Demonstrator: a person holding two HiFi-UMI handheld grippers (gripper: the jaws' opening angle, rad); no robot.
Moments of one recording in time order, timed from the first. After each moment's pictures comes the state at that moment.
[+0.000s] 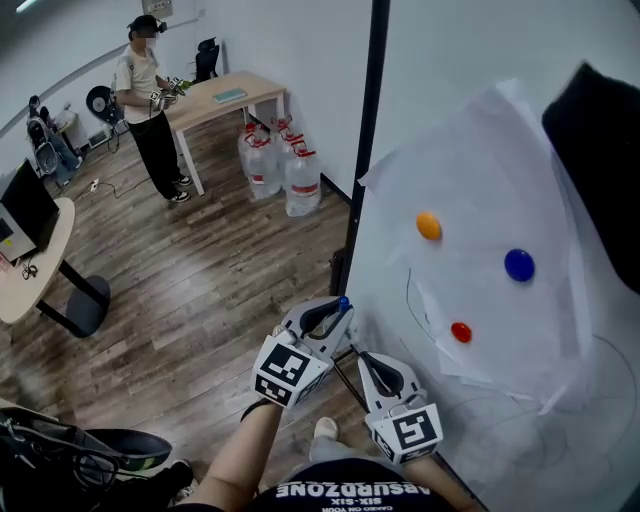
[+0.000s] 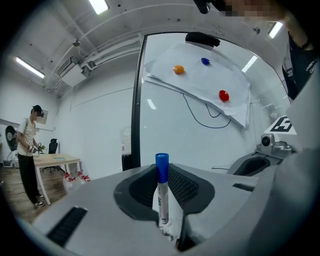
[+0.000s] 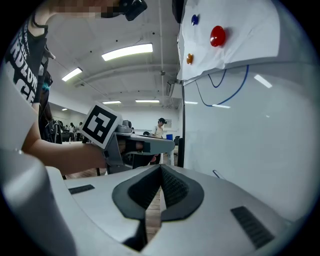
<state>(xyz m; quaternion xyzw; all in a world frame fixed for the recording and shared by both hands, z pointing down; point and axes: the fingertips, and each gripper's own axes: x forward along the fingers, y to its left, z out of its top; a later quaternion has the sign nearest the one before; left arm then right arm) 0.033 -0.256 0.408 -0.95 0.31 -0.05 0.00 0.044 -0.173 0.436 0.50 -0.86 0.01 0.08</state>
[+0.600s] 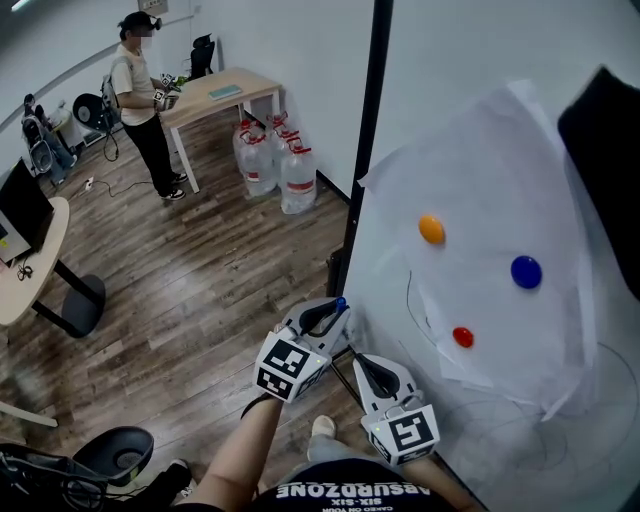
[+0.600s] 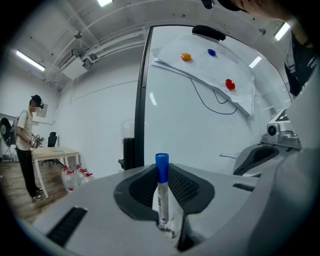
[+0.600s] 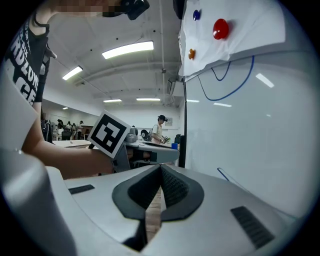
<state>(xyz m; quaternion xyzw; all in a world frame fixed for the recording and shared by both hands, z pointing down) 0.037 -0.272 0.438 -0.95 0.30 -0.07 -0.02 0.040 -0.177 0.443 0.50 -0.86 0.02 0.09</state>
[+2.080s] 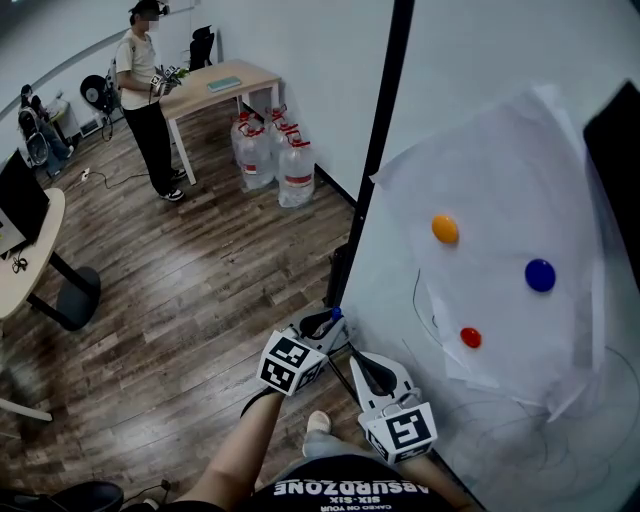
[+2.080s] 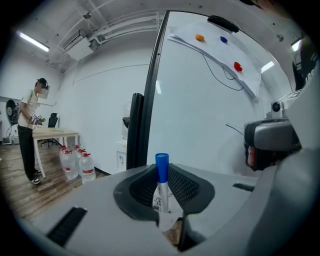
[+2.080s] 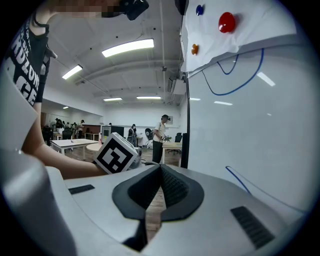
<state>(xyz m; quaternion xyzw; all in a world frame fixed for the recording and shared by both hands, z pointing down) 0.032 -0.278 0.513 -0.94 0.29 -0.11 -0.10 0.031 -0.180 0.448 0.50 -0.86 0.03 0.10</state>
